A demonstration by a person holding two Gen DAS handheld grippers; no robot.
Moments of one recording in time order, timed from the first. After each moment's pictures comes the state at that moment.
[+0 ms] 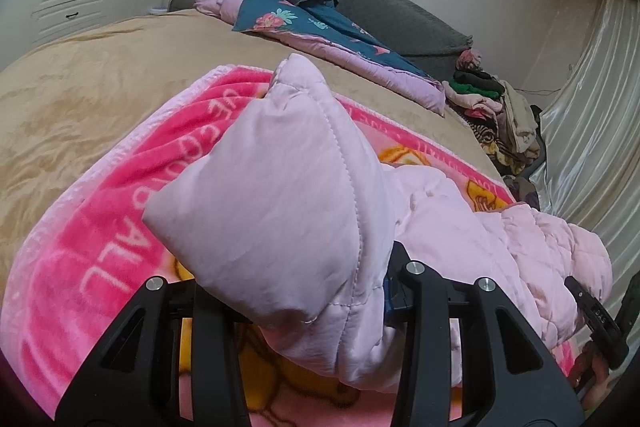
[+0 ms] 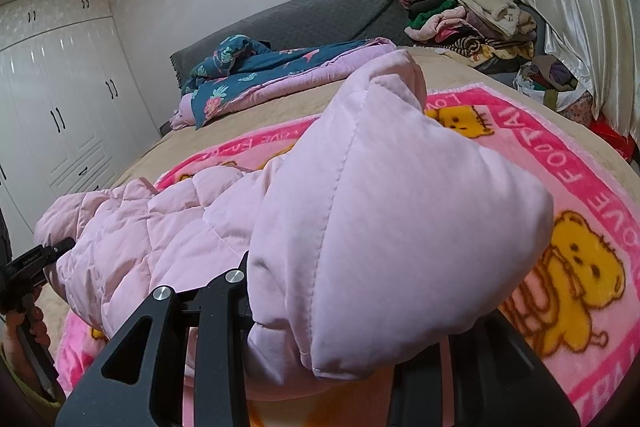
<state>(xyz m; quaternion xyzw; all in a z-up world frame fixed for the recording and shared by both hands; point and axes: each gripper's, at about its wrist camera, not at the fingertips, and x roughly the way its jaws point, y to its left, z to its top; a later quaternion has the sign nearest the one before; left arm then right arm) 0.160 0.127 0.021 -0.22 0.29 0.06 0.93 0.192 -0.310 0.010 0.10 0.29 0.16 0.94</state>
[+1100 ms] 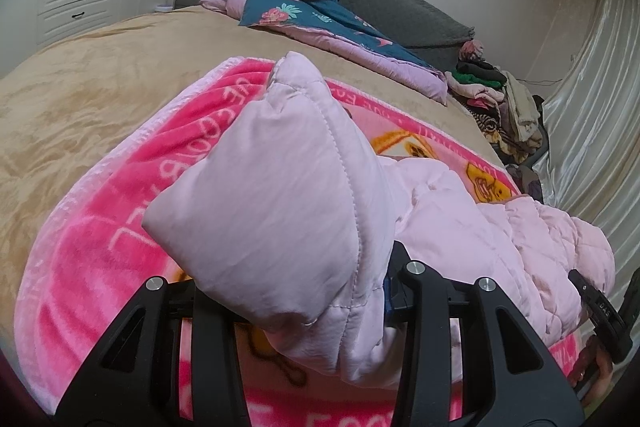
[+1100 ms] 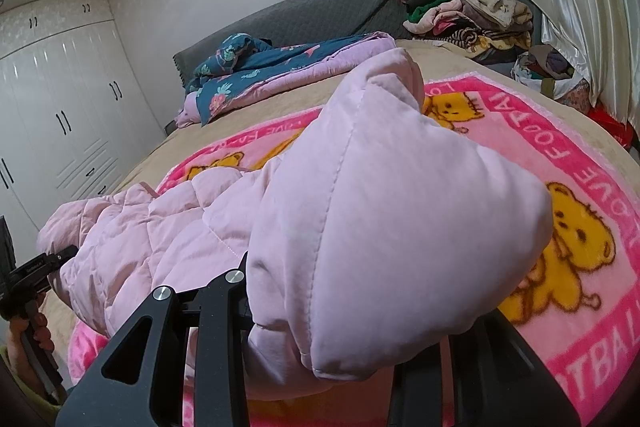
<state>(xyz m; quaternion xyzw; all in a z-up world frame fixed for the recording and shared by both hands) 0.130 0.131 0.021 -0.21 0.30 0.06 0.93 0.160 -0.319 0.010 0.12 0.30 0.16 0.93</state>
